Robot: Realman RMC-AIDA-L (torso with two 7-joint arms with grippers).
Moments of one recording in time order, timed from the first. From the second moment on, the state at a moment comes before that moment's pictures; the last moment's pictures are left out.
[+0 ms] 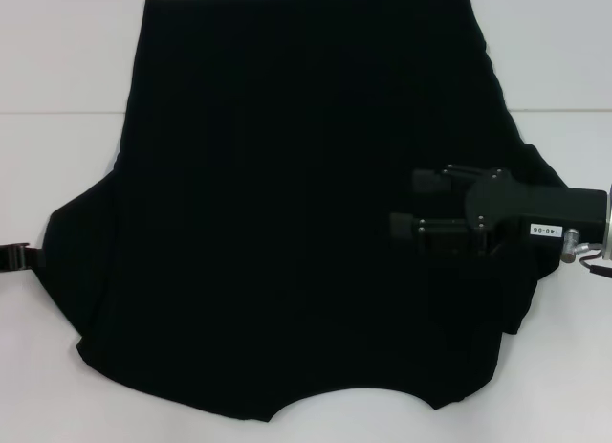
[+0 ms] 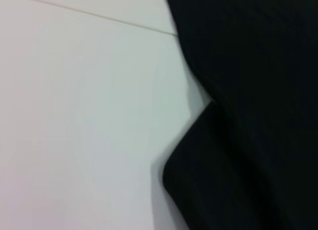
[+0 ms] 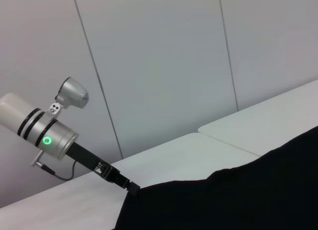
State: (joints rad) left arm -0.50 -2.06 0.50 0.90 2.52 1.19 -2.22; right arm 0.64 2.06 -0.67 -0.60 -1.95 -1.52 1.40
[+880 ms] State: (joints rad) left arm -0.46 -2.06 0.40 0.93 2.52 1.19 -2.21; right arm 0.67 2.07 -0.67 -0.60 -1.95 -1.50 1.41
